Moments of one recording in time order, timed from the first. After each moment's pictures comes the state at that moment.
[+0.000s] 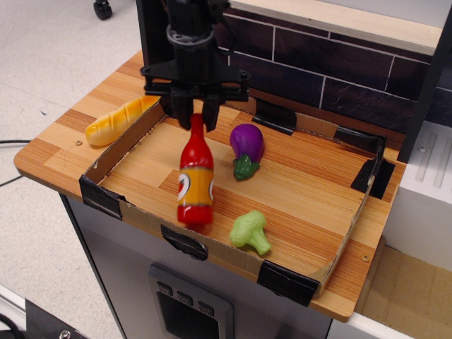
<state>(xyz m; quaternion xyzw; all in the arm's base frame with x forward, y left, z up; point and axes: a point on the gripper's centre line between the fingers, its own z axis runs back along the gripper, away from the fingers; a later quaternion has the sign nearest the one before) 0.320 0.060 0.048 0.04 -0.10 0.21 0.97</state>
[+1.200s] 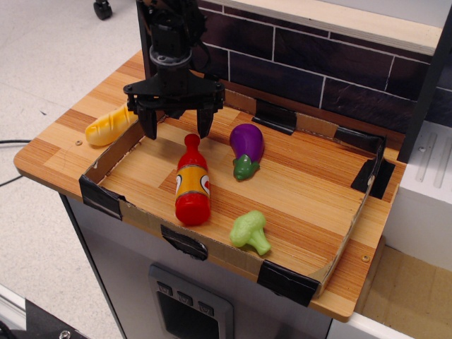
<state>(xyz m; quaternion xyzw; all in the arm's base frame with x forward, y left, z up) 0.328 0.088 0.018 0.05 -0.08 0.28 0.95</state>
